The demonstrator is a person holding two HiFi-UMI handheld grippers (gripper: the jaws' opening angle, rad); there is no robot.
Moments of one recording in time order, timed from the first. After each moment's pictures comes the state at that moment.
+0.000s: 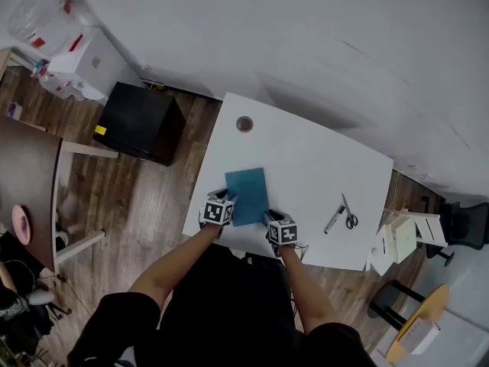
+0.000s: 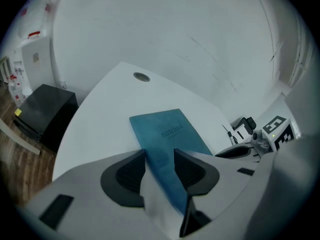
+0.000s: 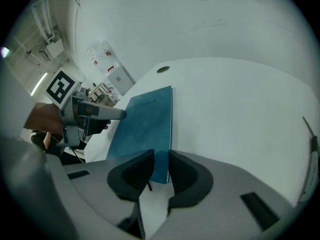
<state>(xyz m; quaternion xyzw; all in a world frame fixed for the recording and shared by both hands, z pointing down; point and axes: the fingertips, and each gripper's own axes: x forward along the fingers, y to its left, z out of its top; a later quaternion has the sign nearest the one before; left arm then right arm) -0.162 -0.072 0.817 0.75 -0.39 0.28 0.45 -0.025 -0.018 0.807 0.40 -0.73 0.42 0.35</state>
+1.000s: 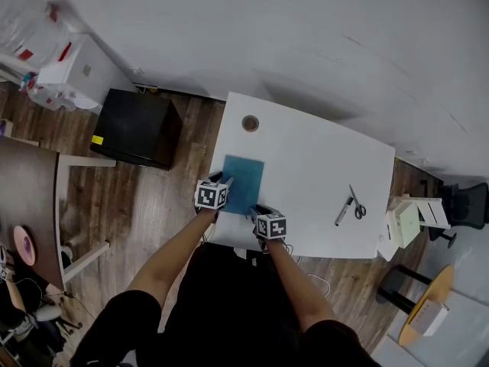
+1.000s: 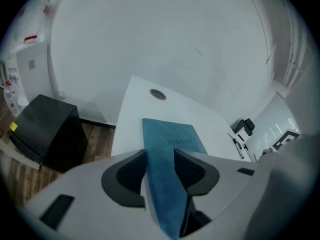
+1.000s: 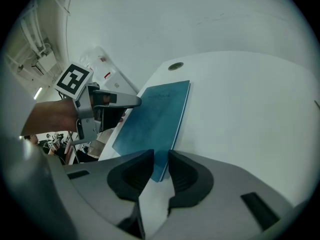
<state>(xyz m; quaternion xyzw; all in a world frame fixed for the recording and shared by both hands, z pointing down) -0.222 -0.144 0.816 0.78 -0.39 0.26 0.42 -0.120 -0.033 0.810 0.43 -0.71 0.47 0.31</state>
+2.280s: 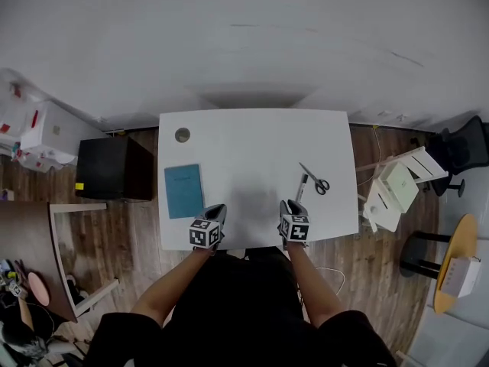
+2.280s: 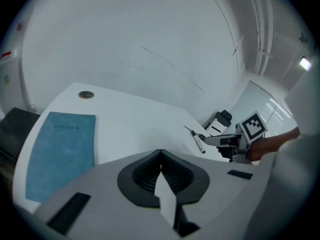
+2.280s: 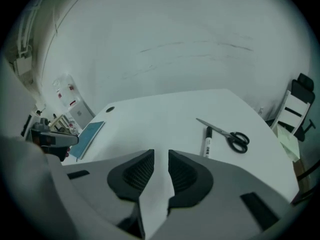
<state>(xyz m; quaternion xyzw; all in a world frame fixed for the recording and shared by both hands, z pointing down) -0.032 -0.019 0.735 0.85 -0.31 0.24 0.36 0.198 0.020 0.739 0.65 -0.62 0.37 0.23</state>
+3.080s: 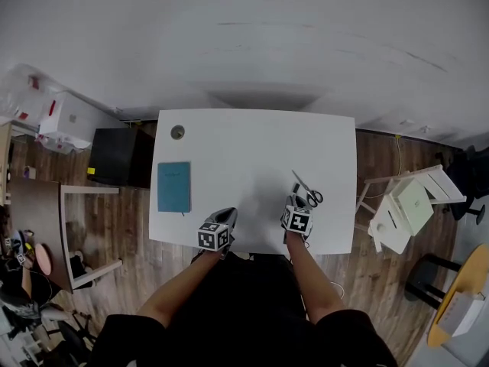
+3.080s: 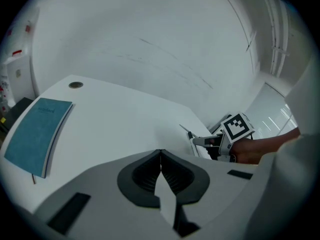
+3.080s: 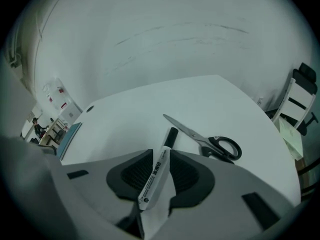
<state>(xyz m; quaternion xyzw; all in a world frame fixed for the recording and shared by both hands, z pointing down) 0.077 0.004 0.741 0.81 -0.37 0.25 0.38 0.304 -0.011 0.794 0.64 -0.60 0.41 0.24</state>
